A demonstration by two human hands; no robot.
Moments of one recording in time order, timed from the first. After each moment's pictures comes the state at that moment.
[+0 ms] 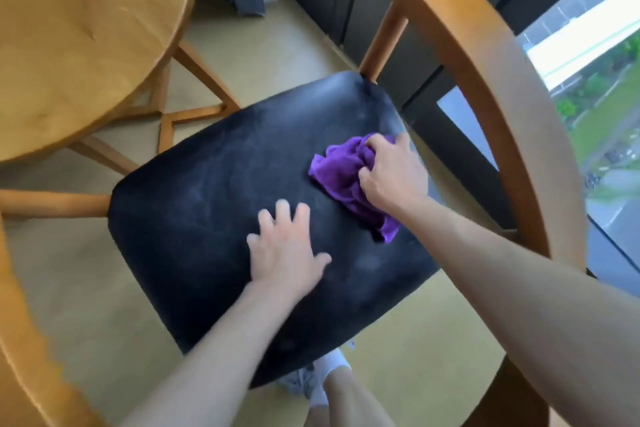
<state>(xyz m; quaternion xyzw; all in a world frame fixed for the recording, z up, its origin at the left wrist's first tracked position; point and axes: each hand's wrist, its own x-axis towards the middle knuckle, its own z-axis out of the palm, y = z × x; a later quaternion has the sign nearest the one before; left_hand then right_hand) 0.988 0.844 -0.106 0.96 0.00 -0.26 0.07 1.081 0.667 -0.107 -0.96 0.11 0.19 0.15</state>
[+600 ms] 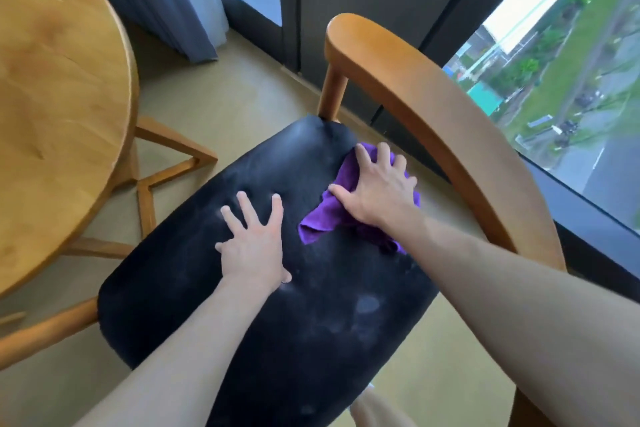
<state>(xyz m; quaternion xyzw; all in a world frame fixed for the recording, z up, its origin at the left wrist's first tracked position) 1.101 0.862 -0.107 0.93 -0.10 -0.34 -0.08 1.126 0.652 -0.114 -0.95 0.19 0.22 0.10</state>
